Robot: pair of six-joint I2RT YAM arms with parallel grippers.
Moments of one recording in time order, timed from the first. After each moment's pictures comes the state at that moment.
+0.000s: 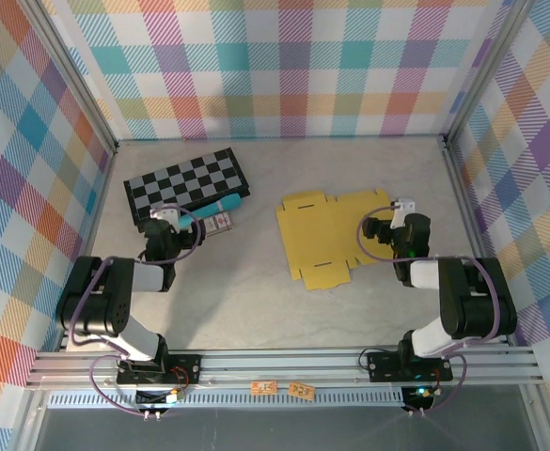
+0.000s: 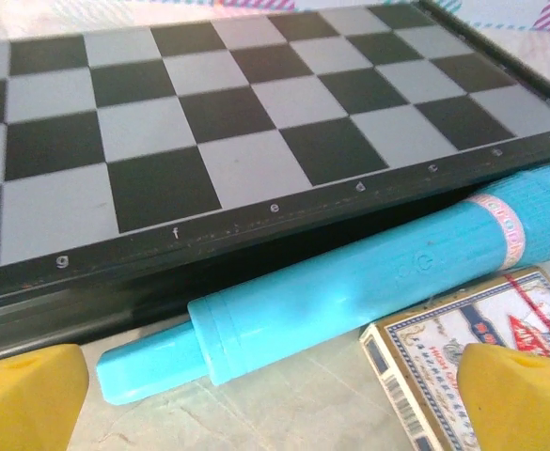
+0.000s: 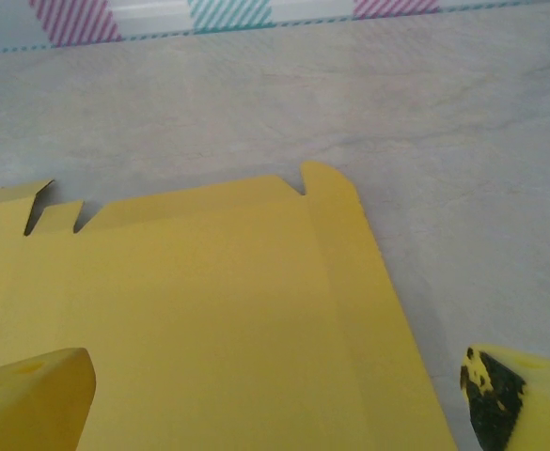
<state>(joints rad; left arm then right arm) -0.09 1.46 0.37 0.70 -0.10 -0.09 0.01 1.44 0.40 0.63 -0.05 0.06</state>
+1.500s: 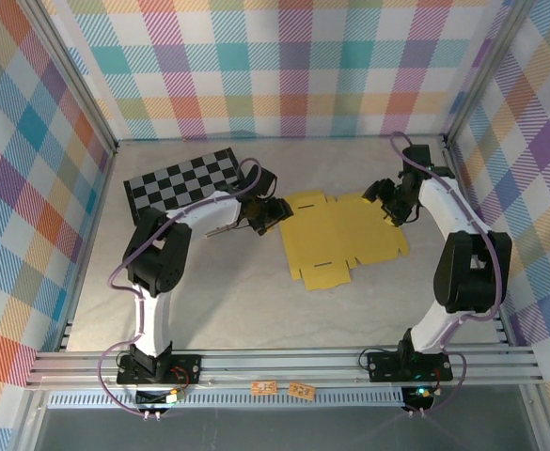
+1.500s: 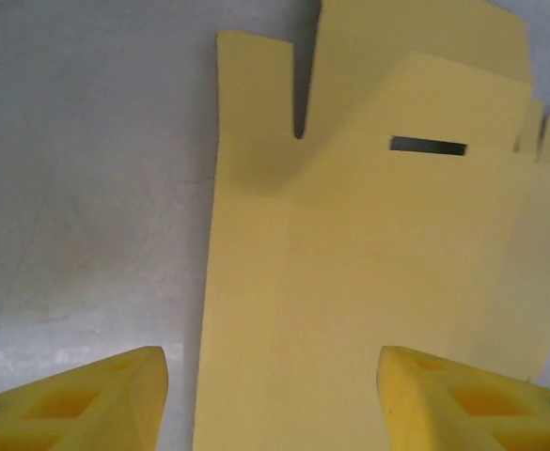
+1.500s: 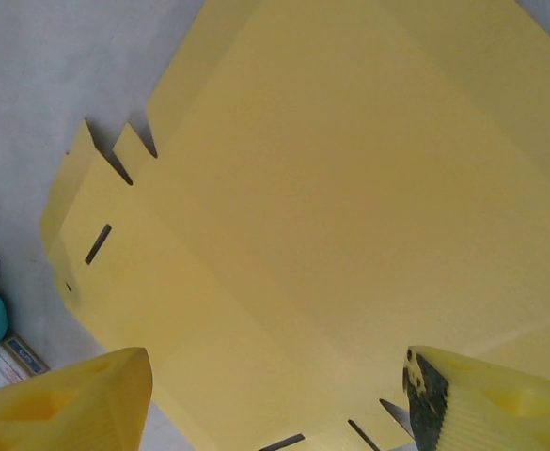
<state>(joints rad) -0.55 2.02 1.46 -0.45 0.24 -0.98 0.00 1.70 1.35 -0.85 -0.31 0.67</state>
